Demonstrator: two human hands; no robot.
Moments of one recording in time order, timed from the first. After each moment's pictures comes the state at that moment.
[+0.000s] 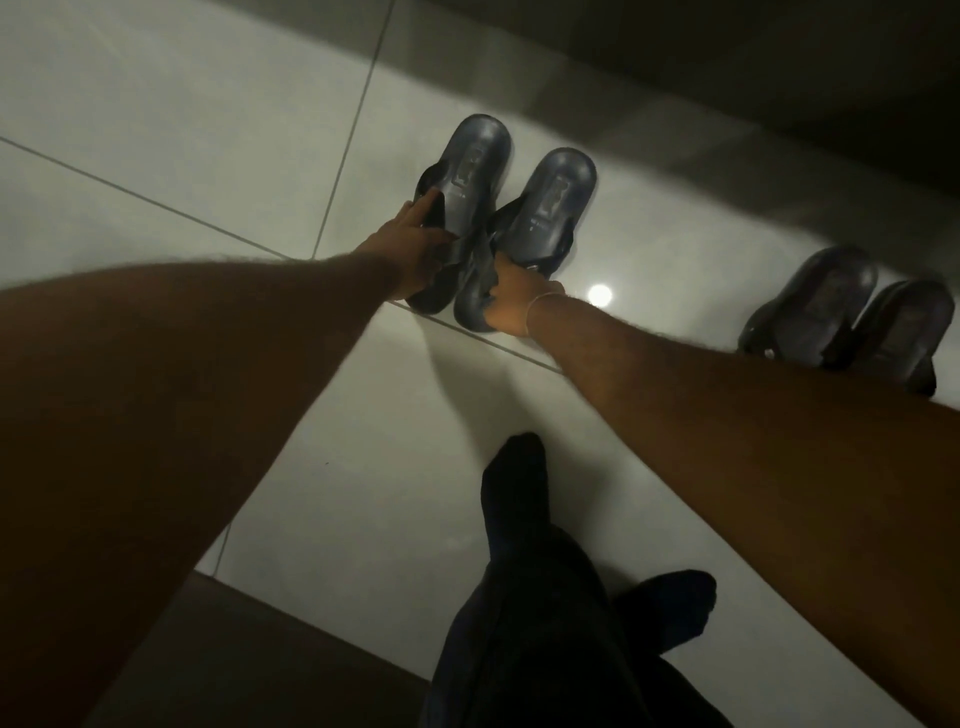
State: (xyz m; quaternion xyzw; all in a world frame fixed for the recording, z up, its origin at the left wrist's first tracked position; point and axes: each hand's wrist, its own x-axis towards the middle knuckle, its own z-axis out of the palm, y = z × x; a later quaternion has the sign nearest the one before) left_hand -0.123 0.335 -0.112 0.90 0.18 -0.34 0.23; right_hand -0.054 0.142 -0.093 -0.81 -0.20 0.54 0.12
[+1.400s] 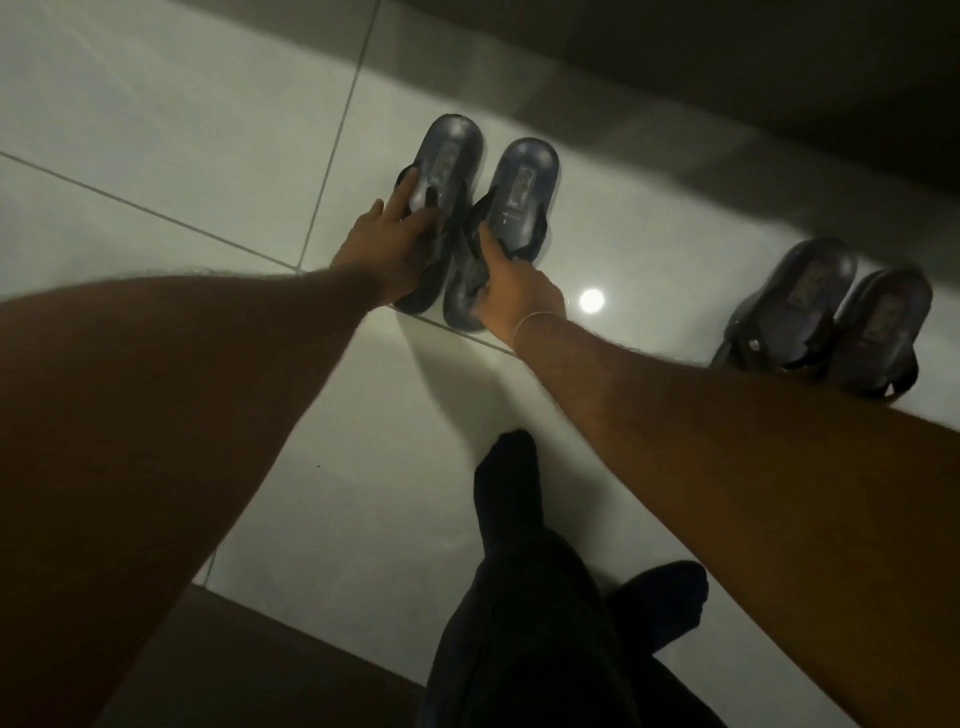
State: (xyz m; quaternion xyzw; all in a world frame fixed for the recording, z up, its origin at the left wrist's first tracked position) left_hand -0.136 0.325 -0.094 0.94 0.15 -0.26 0.14; right_hand -0.071 0.124 -0.091 -0.86 -0.23 0.42 0.16
